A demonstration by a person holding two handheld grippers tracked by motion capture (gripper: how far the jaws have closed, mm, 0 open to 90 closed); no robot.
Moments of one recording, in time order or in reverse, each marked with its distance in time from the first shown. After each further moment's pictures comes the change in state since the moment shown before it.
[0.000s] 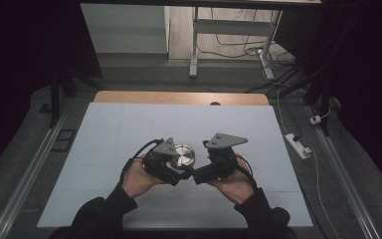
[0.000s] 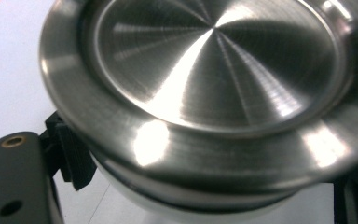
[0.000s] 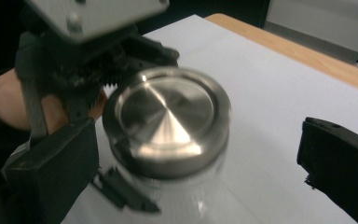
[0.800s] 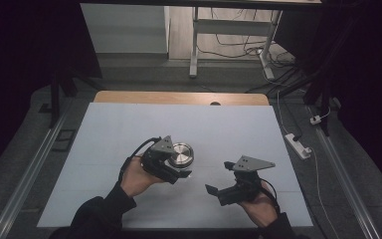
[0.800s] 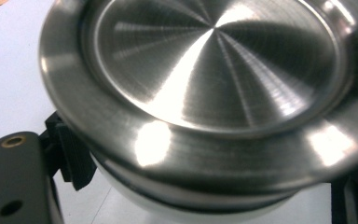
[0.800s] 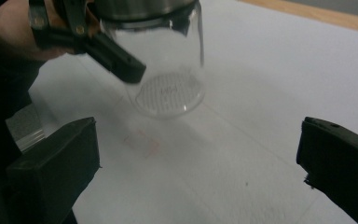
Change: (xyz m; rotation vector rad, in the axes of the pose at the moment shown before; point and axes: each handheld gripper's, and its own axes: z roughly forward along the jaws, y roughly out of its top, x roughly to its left) left arm 0.003 0.000 -0.004 -0.021 -0.003 -0.016; right arm -0.012 -0.069 -0.045 0.009 -0.002 0.086
